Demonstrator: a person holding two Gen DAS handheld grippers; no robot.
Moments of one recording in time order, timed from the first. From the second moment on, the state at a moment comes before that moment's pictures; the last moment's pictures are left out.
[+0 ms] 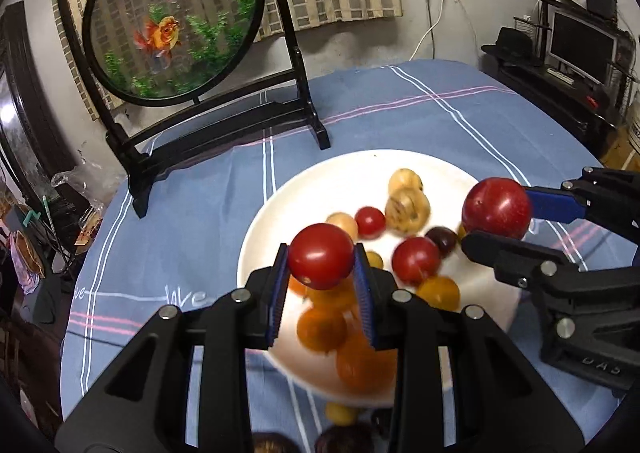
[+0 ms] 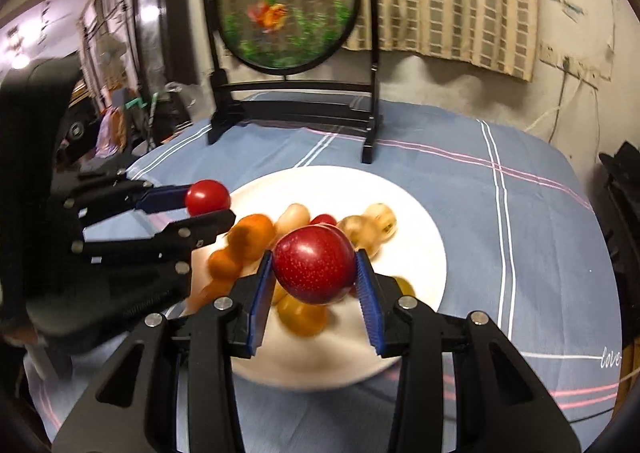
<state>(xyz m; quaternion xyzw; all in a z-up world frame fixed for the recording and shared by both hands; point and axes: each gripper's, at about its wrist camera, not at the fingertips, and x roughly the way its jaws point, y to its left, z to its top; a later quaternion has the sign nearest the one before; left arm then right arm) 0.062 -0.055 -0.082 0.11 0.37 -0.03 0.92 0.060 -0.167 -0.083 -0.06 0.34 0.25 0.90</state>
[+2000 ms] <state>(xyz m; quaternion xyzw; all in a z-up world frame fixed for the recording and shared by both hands) -0.088 0.053 -0.101 0.12 0.37 -0.01 0.92 -0.088 -0.125 -0.126 -0.20 0.35 0.30 0.86</state>
